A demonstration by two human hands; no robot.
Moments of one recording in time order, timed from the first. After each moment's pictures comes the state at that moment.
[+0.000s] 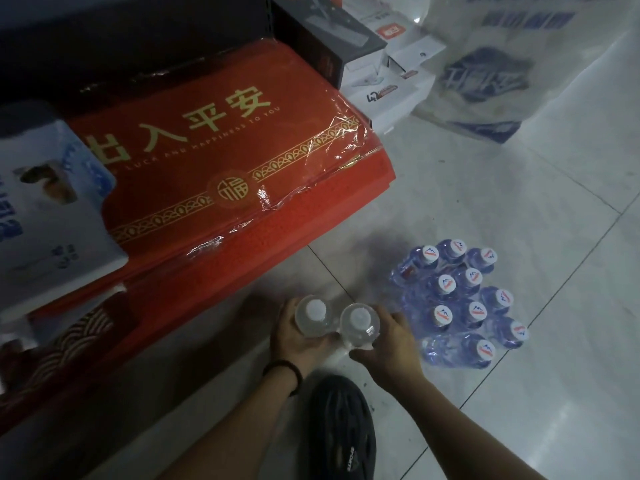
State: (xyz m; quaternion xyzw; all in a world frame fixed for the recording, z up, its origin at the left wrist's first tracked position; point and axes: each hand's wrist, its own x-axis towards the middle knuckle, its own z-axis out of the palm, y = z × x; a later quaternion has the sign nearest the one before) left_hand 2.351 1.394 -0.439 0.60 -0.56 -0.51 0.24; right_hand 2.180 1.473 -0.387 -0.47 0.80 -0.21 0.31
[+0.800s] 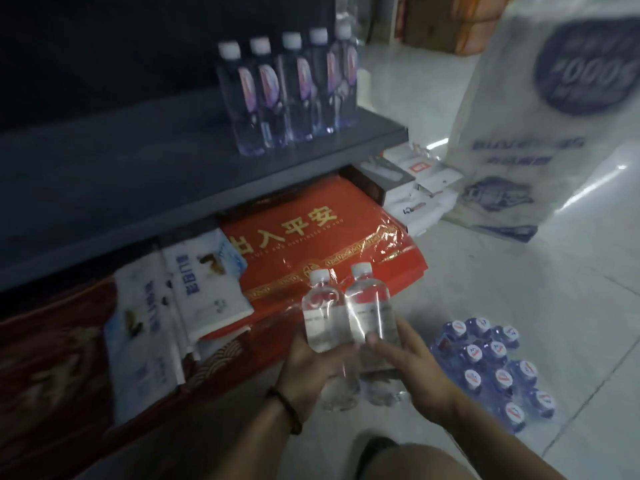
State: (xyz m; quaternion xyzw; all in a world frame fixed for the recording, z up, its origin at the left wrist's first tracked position) left_hand 2.423 1.420 -0.178 0.43 -0.45 -0.68 0.39; right_hand 2.243 1.465 -0.168 -0.38 0.52 -0.49 0.59
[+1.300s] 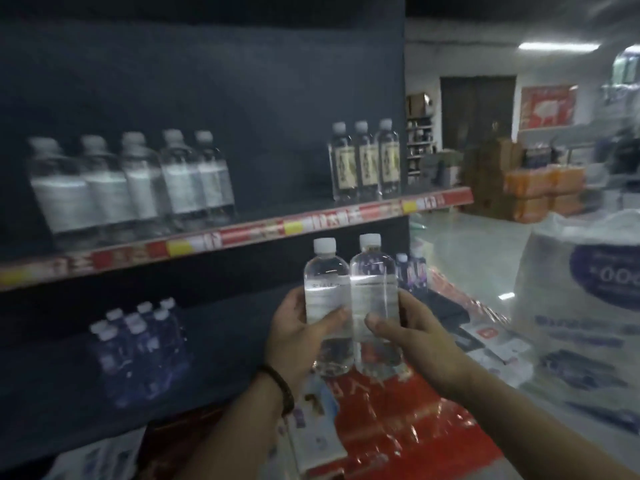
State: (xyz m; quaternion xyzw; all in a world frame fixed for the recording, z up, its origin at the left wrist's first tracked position) left_hand 2.547 1.449 0.188 0.42 -0.54 -0.43 0.58; right_hand 2.341 1.449 0.169 -0.62 0.33 -0.52 0.48
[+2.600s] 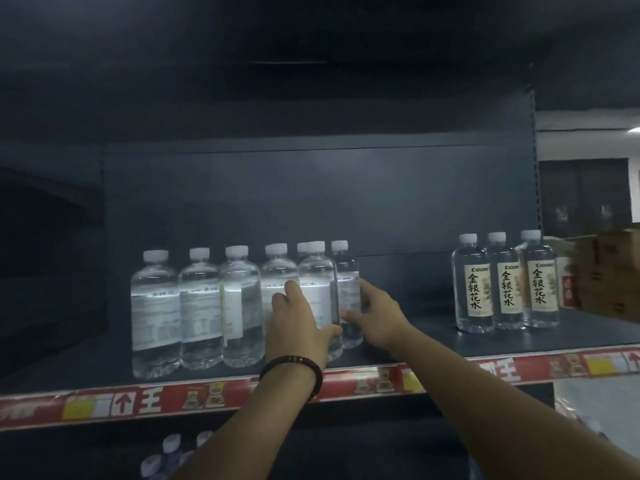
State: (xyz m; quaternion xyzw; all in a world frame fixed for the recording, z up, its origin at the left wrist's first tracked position) left_hand 2.705 1.263 0.365 0.69 -0.53 0.12 0.48; right_hand 2.567 1.160 0.368 -0.76 0.38 -0.46 0.24
